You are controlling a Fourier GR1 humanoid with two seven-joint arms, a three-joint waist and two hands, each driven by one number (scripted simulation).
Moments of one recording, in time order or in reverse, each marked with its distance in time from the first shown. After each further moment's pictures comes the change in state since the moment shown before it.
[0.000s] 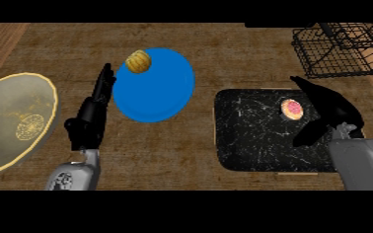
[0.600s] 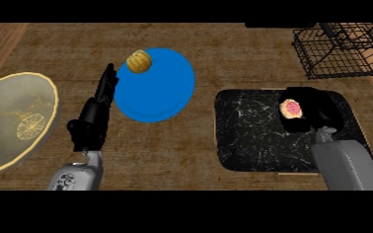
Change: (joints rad) left arm 0.006 -0.015 -0.012 -0.016 -0.009 -0.004 0.011; right arm 0.004 0.049 0.045 0.106 0.161 -0.264 -0.103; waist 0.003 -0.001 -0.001
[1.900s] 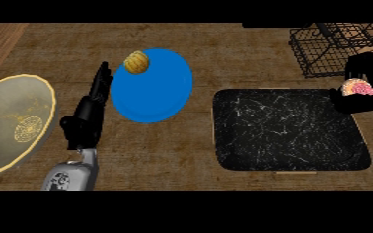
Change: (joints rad) left arm -0.009 0.017 0.029 0.002 0.006 -0.009 0.007; right arm -0.097 -0.277 -0.089 -0.218 0.142 0.218 -0.014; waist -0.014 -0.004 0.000
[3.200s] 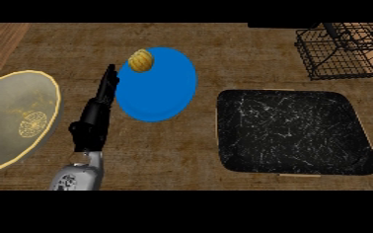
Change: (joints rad) left arm 0.013 -0.024 -0.030 -0.002 -0.022 0.006 -0.020; right arm -0.509 -0.149 -0.291 0.326 -0.217 0.114 0.041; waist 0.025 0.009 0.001
